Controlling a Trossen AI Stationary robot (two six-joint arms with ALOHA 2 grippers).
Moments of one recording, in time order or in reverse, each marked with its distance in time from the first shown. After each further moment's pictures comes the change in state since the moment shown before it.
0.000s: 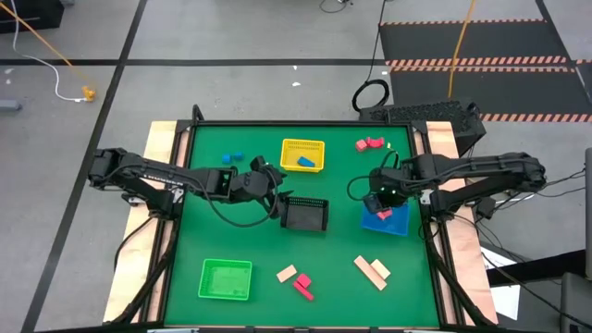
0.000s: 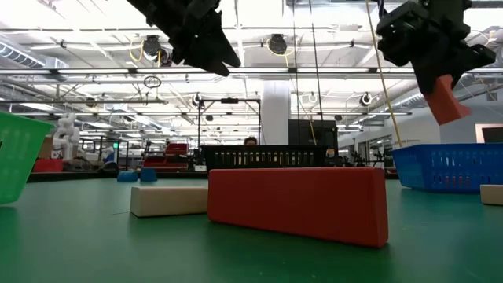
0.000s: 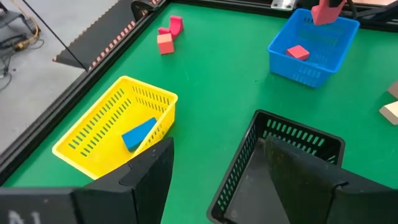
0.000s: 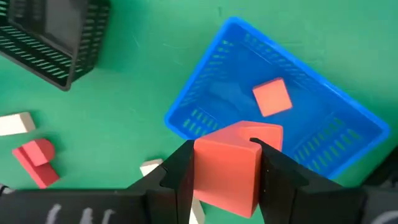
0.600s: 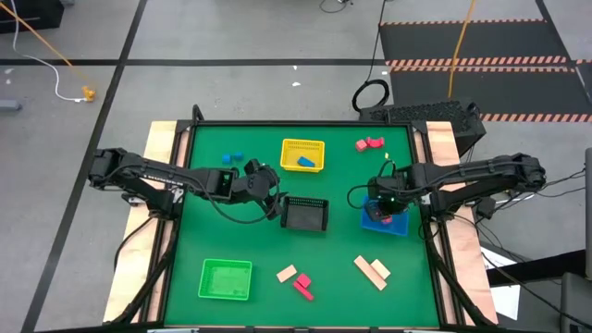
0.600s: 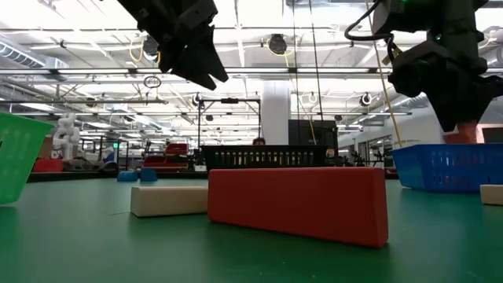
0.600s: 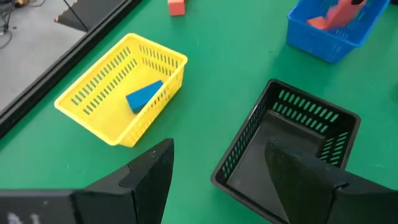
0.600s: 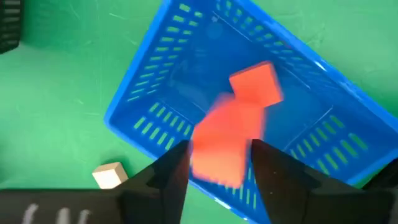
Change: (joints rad) left arm 0.000 0.000 0.000 -0.138 0.000 -0.134; right arm 0.000 0.000 -0.200 0.116 -0.047 -0.031
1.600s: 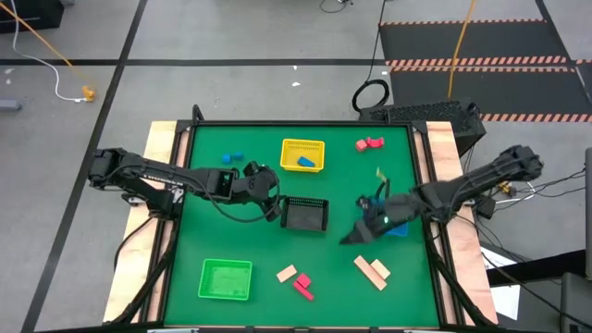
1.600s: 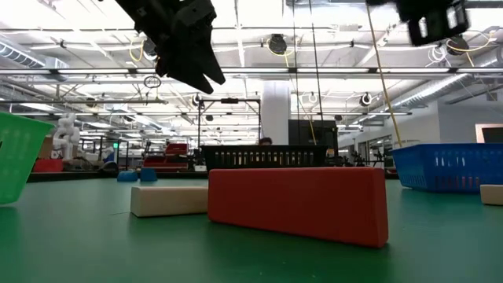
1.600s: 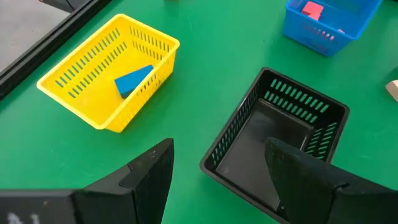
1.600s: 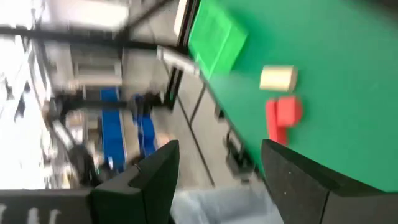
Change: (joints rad) left arm -0.001 0.000 0.000 -0.032 0.047 -0.056; right arm 0.371 -0.033 0.000 0.981 0.087 0.264
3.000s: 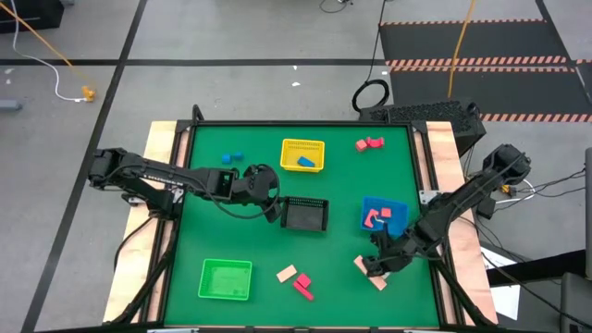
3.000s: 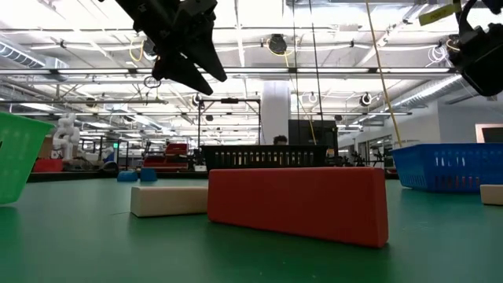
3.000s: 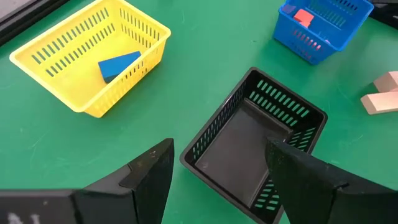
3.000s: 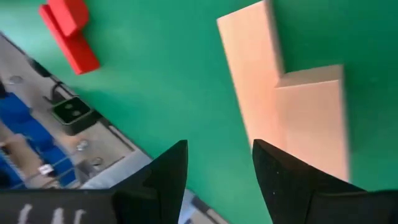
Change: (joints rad) left arm -0.001 0.000 0.000 0.002 0.049 -0.124; right arm 0.296 0.150 -0.162 -0.181 -0.009 0.431
